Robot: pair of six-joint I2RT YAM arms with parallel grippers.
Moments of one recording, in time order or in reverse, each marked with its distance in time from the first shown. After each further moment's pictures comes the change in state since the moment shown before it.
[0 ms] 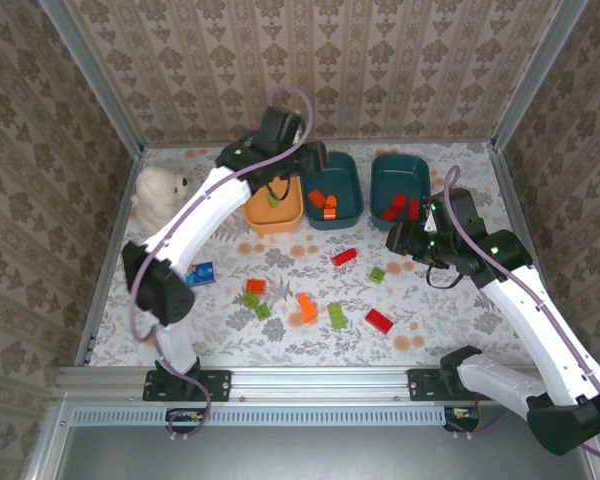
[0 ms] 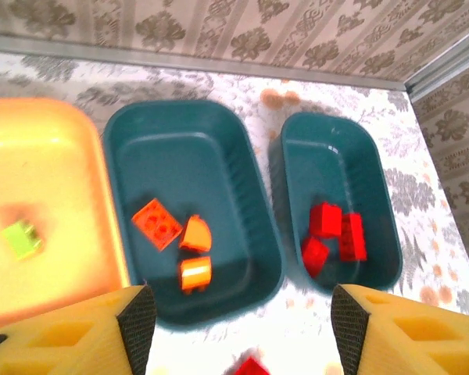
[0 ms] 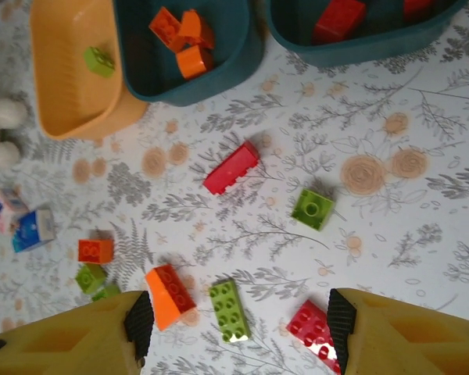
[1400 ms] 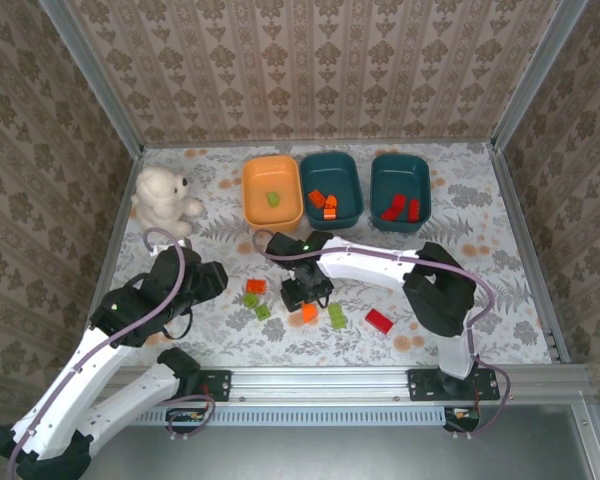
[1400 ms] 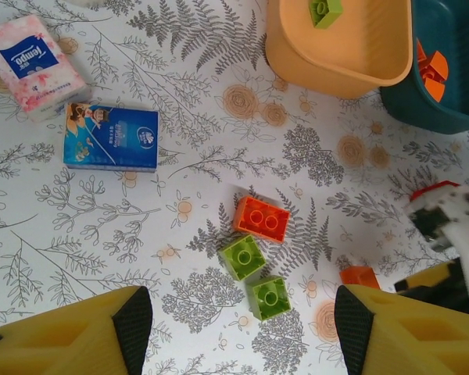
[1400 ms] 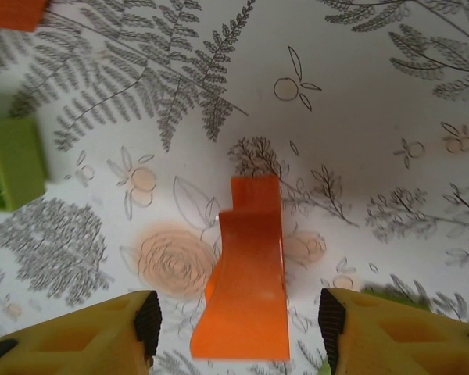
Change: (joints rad) left arm -0.005 -1.115 -0.957 -0.367 -0.217 -0.282; right arm 0.597 0.931 0.299 0.086 0.032 -0.127
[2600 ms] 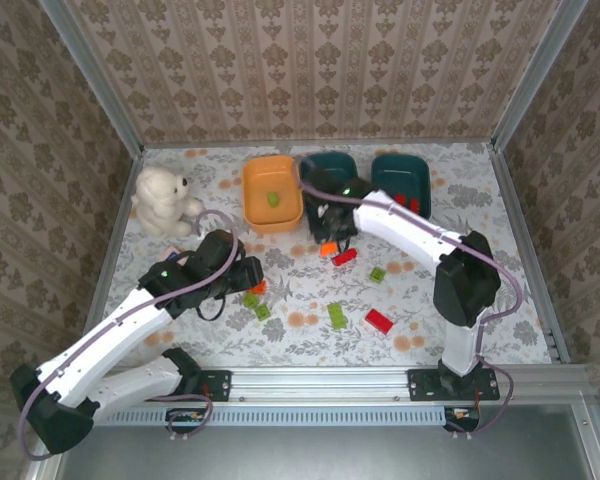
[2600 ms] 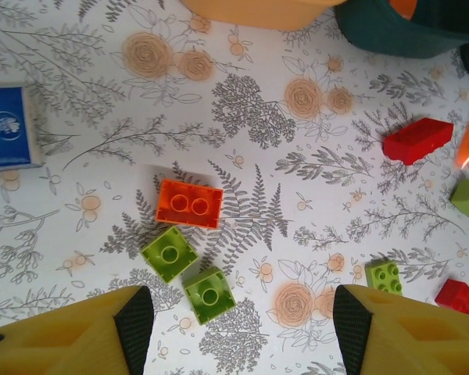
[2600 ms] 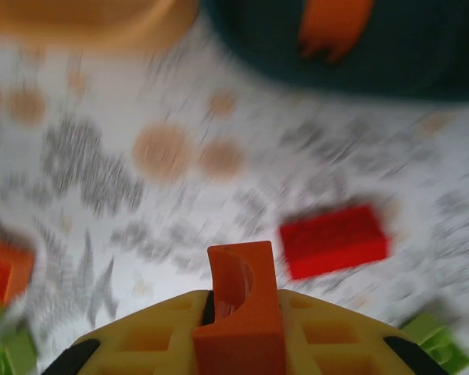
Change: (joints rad) left arm -0.111 0.277 -0.003 0.201 0.091 0.021; right arm -0.299 -0.083 0.212 -0.047 0.162 -0.024
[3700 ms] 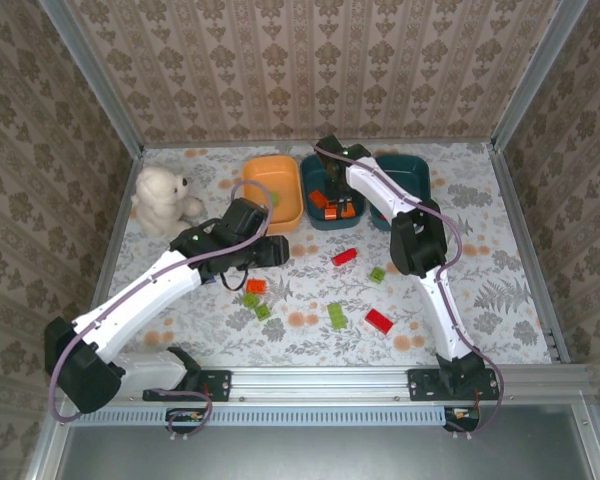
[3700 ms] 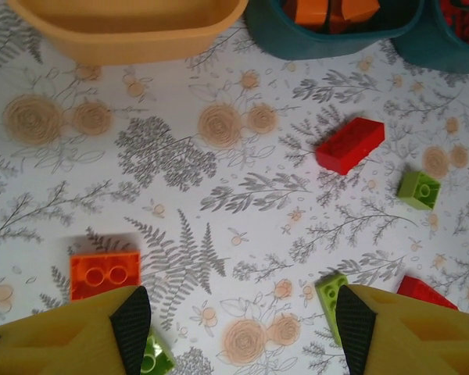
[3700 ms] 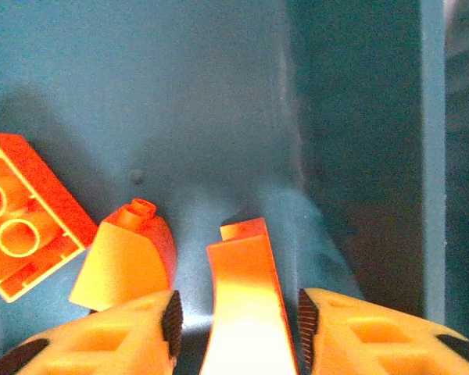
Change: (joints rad) left arm 0.031 0.283 0.193 0.114 0.140 0.184; right arm -0.224 0.587 0.621 -0.123 0.147 -0.093
